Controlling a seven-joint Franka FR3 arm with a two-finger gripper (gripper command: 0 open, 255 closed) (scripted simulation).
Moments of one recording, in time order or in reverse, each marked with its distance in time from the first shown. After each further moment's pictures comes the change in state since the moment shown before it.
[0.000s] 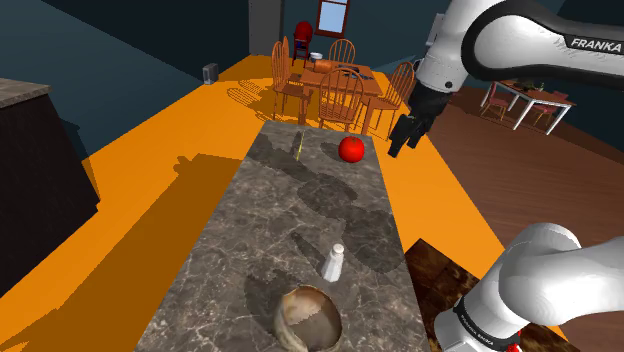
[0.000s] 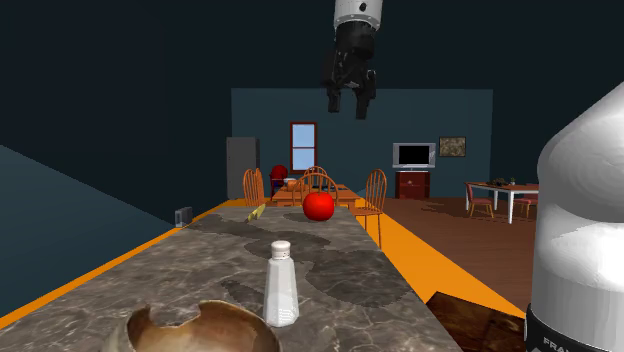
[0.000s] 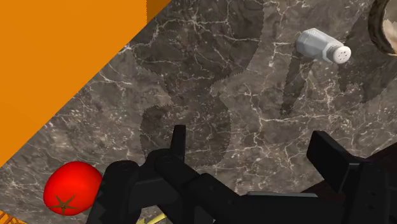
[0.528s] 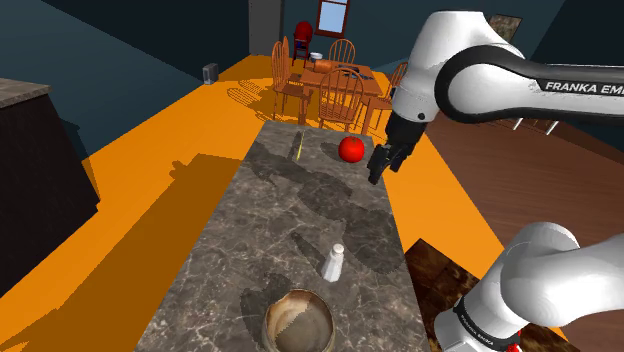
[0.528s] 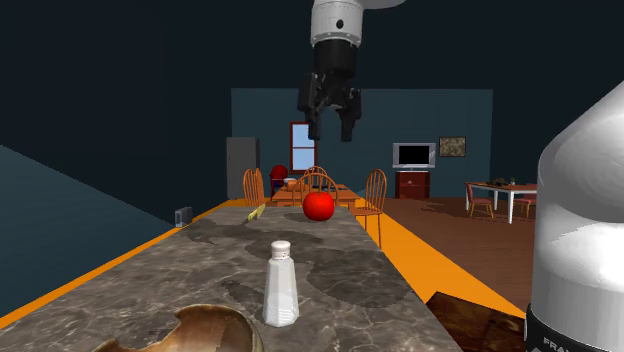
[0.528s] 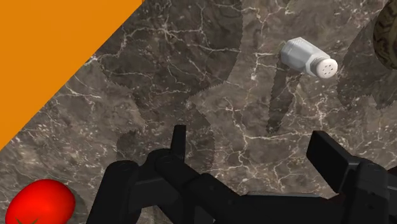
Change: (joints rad) arm 0.039 0.019 0.126 -0.105 0.044 0.098 0.125
